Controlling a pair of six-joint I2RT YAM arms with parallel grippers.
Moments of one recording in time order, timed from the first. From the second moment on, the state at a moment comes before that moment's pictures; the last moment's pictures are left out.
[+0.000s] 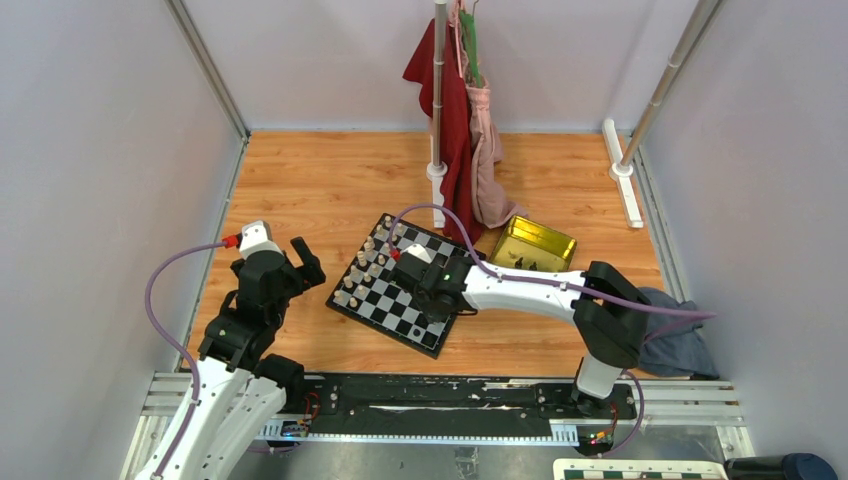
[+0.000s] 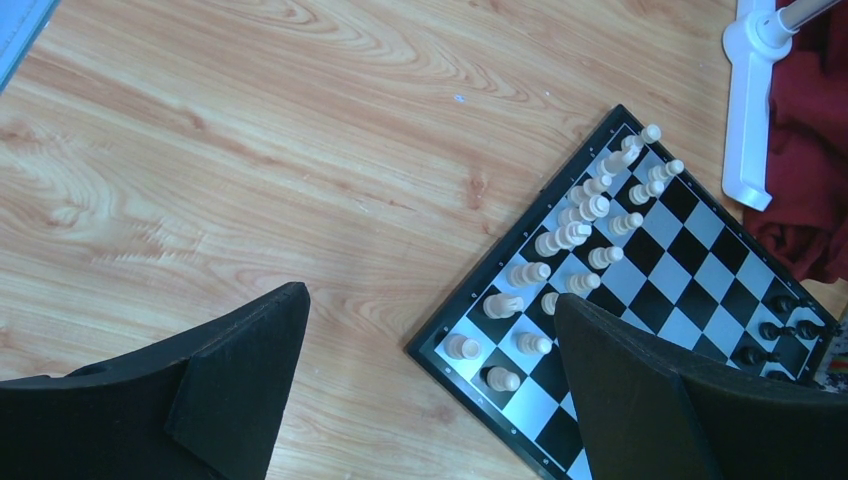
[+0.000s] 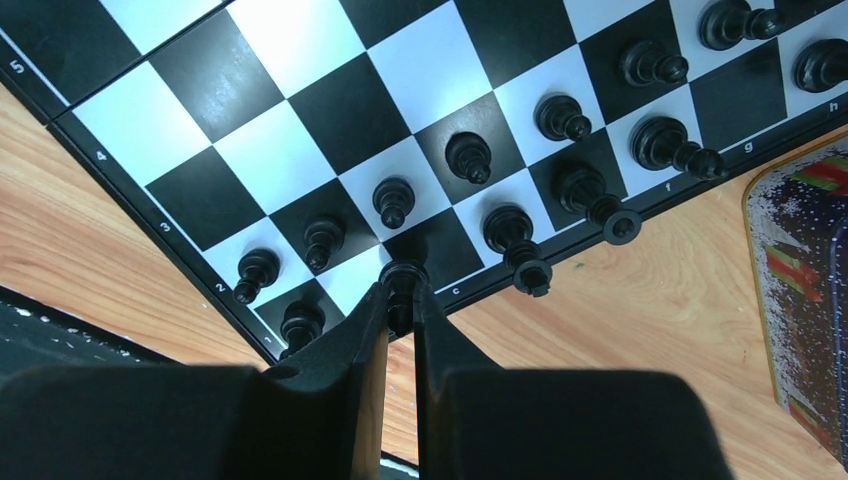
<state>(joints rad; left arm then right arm) -0.32 0.49 0.62 -0.64 -0.43 -0.51 1.14 1.71 1.21 -0.70 0.27 0.43</state>
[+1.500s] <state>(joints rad) -0.32 0.50 0.62 -0.64 -0.43 -0.51 1.10 1.72 1.19 -0.67 0.24 0.41</state>
